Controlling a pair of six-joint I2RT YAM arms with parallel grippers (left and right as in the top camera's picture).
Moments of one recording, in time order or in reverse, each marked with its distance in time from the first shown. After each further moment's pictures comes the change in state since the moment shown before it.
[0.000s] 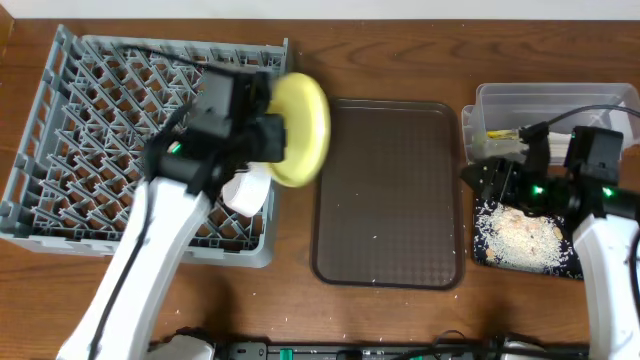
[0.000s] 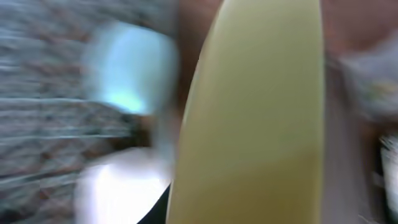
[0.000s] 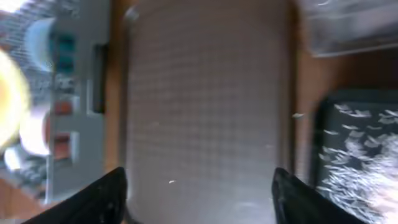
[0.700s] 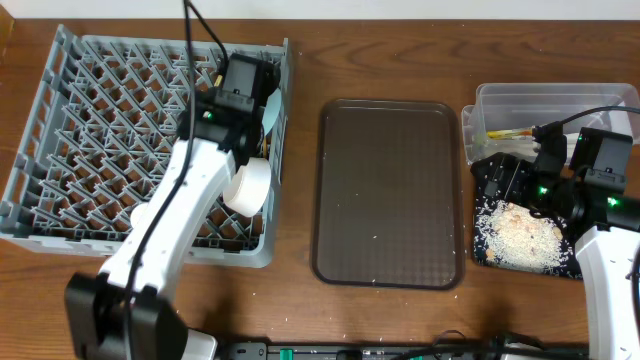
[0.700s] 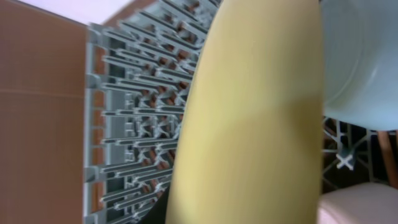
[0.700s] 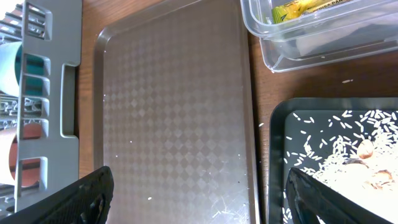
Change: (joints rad) left arm 0.021 0.285 0.006 0.080 -0.635 0.416; right arm 0.000 -0.035 0.000 0.031 0.115 0.038
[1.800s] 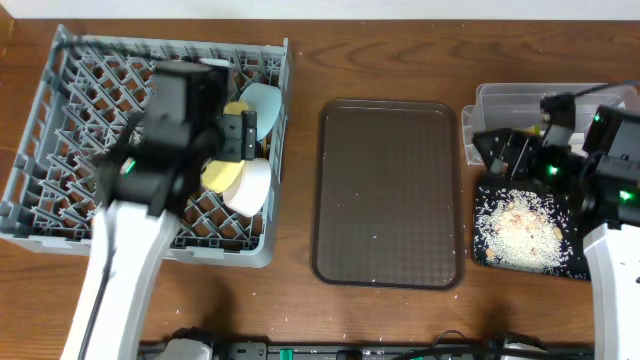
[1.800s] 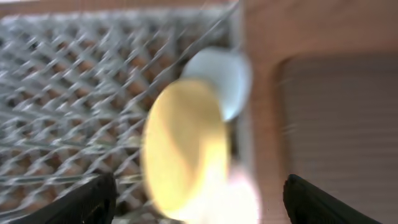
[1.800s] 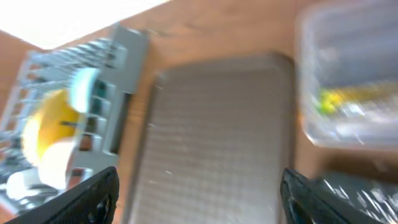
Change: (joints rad) left arm 0.091 -0.351 0.032 -0.126 0.619 -0.224; right arm 0.033 -0.005 0.134 0.082 -0.137 -0.016
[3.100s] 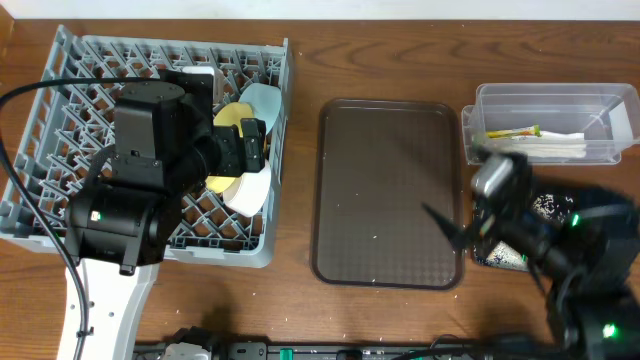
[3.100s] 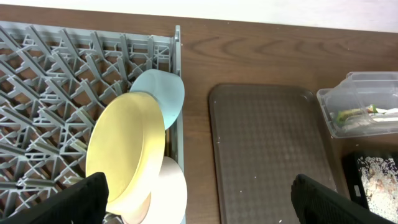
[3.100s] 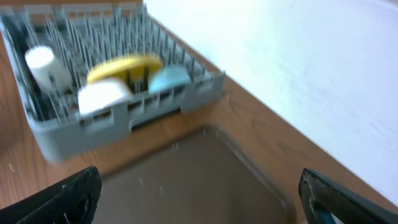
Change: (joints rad) left arm 0.000 -0.119 0.004 -0.009 0.158 -0.122; right arm 0.297 -0.529 -0.236 0.125 0.009 -0.596
